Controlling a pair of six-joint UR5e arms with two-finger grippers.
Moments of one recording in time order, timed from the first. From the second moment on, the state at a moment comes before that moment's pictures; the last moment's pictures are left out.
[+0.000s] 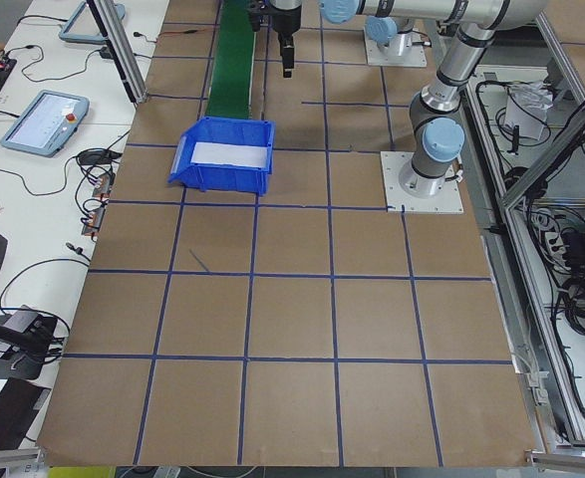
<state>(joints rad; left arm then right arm) -1.56 -1.51 -1.59 -1.61 1.58 -0.12 0.91 -0.98 1.25 -1.93 -1.55 -0.82</state>
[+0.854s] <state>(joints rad) -1.56 -1.51 -1.59 -1.61 1.58 -0.11 1.18 -1.38 1.32 -1.59 -1.58 -0.66</state>
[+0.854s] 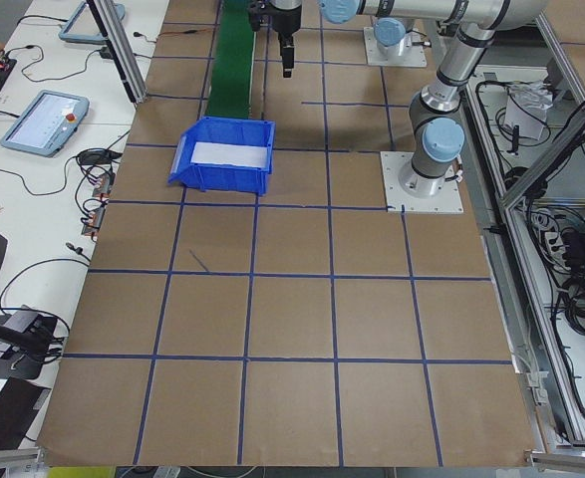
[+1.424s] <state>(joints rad) -1.56 -1.51 -1.59 -1.61 1.58 -0.12 1.40 -1.44 1.32 -1.51 -1.54 -0.48</state>
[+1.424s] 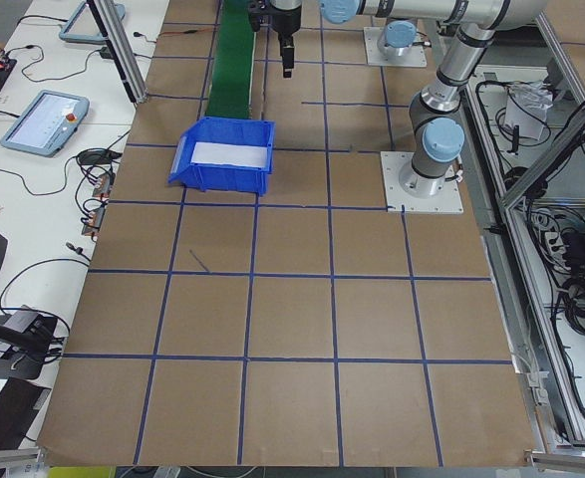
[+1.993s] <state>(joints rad) -1.56 -1.51 -1.59 -1.61 1.58 -0.11 1.53 -1.44 1.34 -1.51 -1.55 -0.30</state>
